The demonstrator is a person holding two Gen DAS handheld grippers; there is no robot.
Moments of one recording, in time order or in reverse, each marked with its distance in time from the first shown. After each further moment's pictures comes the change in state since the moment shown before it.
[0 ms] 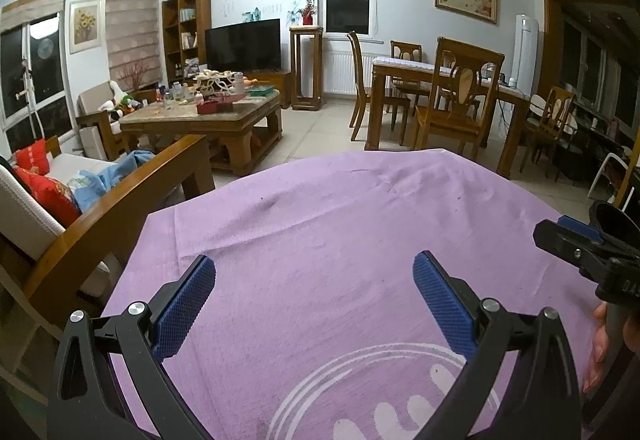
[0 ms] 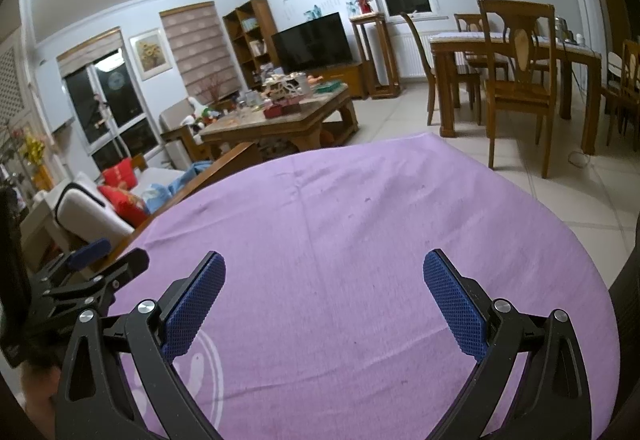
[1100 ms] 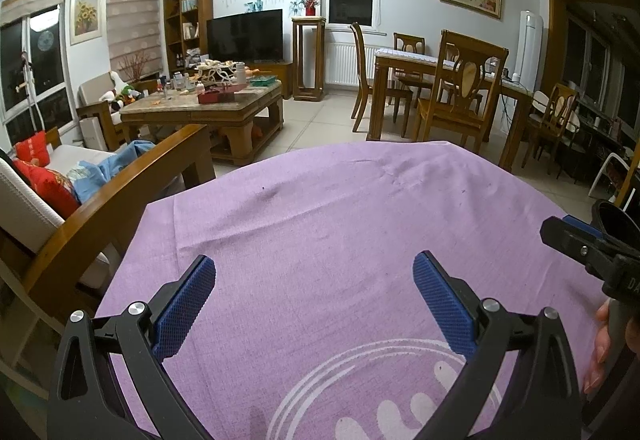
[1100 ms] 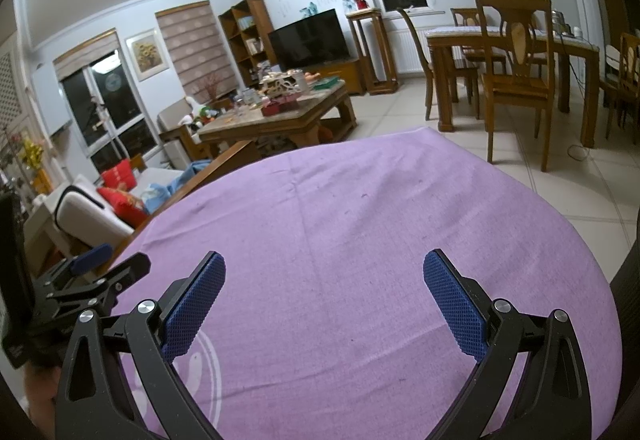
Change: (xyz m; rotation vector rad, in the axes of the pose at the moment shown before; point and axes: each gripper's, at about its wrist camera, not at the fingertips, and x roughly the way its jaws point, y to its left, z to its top) left arm 0.002 -0.001 -0.005 -0.008 0.030 0.006; right arm -0.005 -0.005 0.010 0.008 0.008 0.002
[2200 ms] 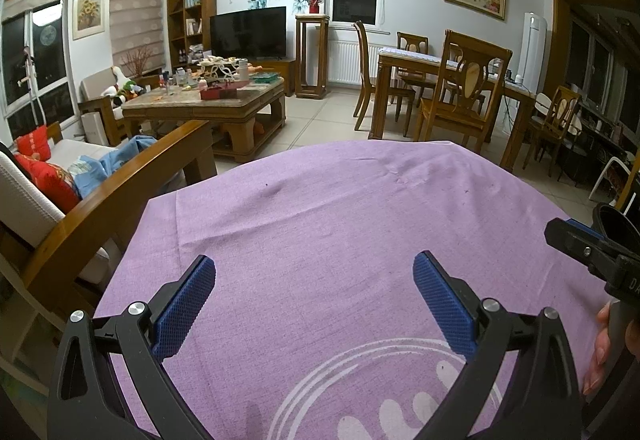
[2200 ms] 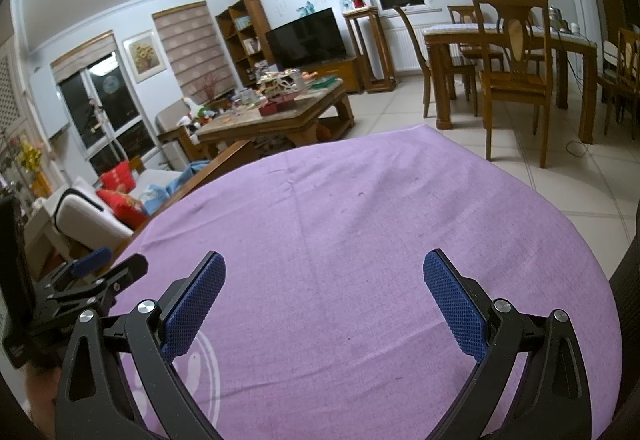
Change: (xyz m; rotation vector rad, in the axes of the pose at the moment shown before) left arm -0.001 0.003 0.001 -0.005 0.003 -0.002; right arm -0.005 -0.007 0.011 0.004 0.005 0.003
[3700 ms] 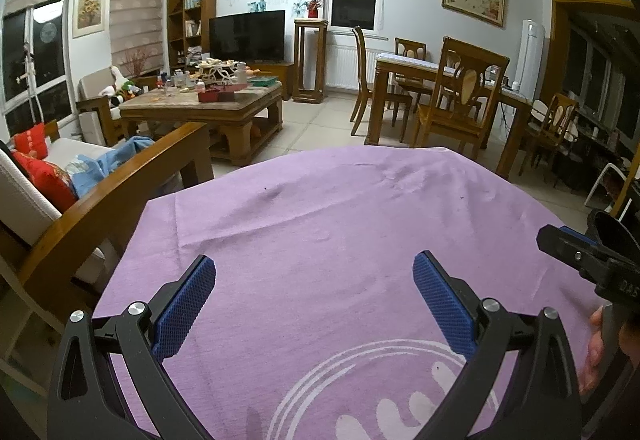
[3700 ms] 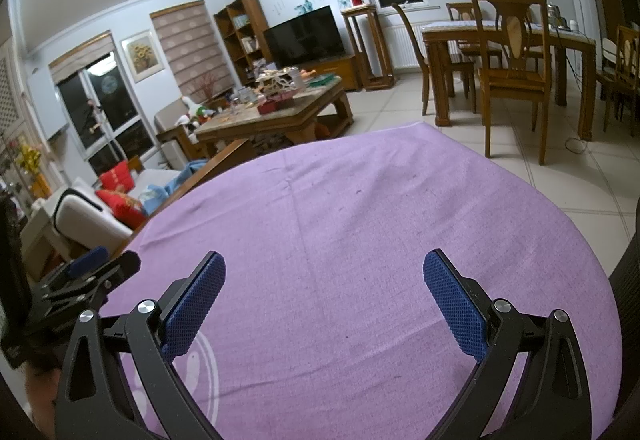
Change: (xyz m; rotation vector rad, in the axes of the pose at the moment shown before) left arm -0.019 -0.017 -0.006 -0.021 -0.009 -0.012; right arm -0.005 -0.004 0.012 0.004 0.006 0.002
